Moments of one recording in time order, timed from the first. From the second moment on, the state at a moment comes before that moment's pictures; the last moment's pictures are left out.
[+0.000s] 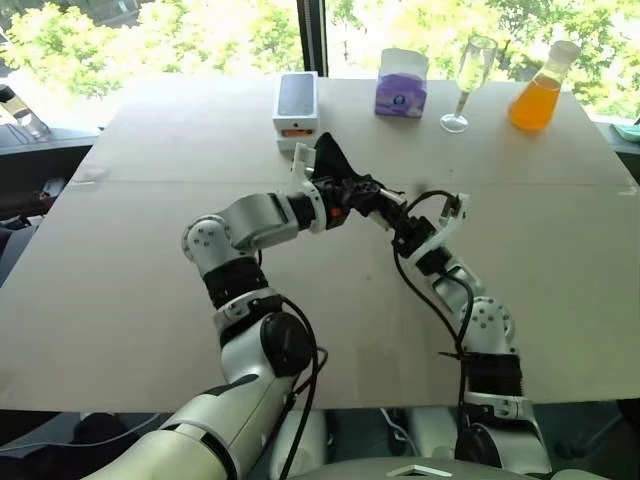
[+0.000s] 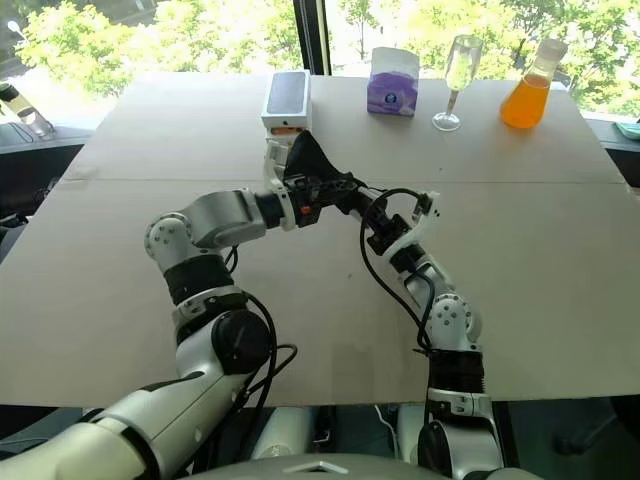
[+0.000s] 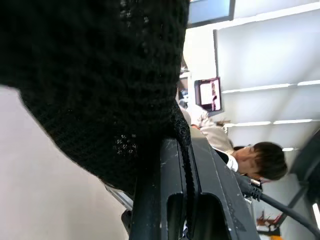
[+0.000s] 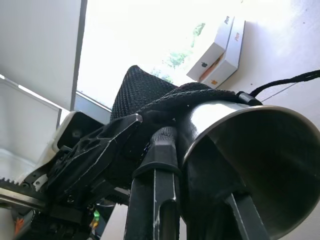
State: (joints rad) left arm -0.91 -0.04 0.81 0.24 -1.36 1.58 0.51; right arm -0.39 0.15 -0.18 0.00 0.89 0.58 0.33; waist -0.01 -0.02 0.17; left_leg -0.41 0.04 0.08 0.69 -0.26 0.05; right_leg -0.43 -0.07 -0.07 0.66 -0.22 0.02
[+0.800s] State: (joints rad) left arm -0.86 0.21 0.42 0.27 -1.91 1.25 0.59; right arm -0.40 0.02 0.08 -0.06 0.63 0.39 0.58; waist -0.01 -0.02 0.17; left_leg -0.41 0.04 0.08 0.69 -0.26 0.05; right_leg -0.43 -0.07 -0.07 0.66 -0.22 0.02
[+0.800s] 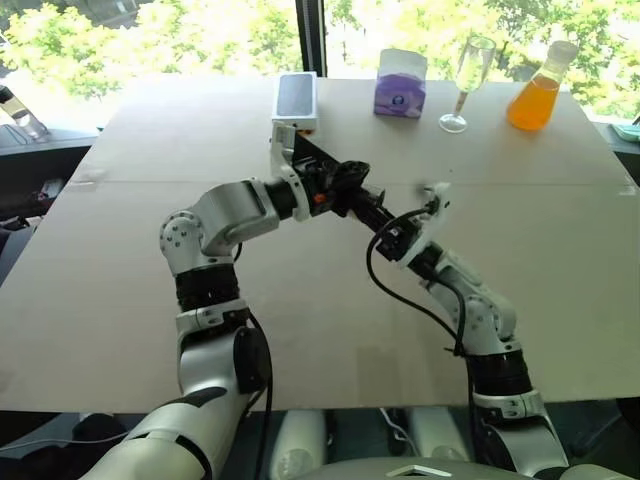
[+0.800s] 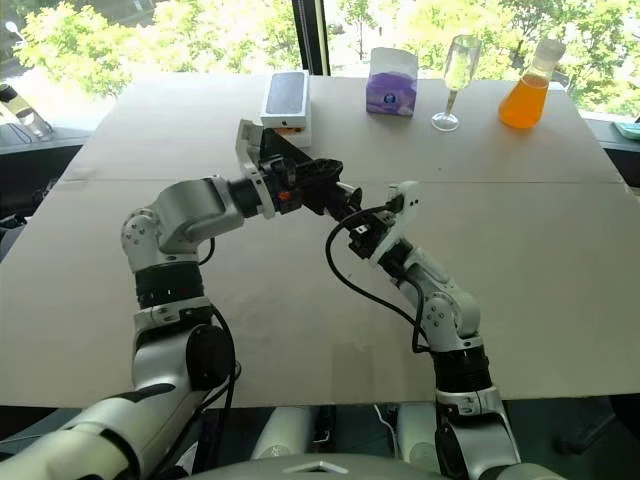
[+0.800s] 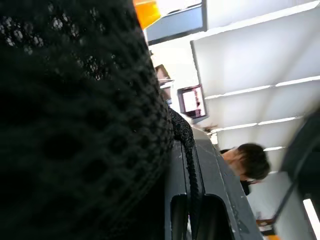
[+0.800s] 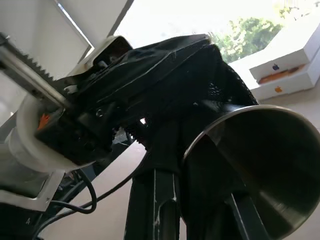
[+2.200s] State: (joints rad) left arm -0.79 0.26 0.34 0.28 -1.95 1.29 0.58; right arm -0.59 -0.12 0.30 0.33 -0.11 -0.28 0.67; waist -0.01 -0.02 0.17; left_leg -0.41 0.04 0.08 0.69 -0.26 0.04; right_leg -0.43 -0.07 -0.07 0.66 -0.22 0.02
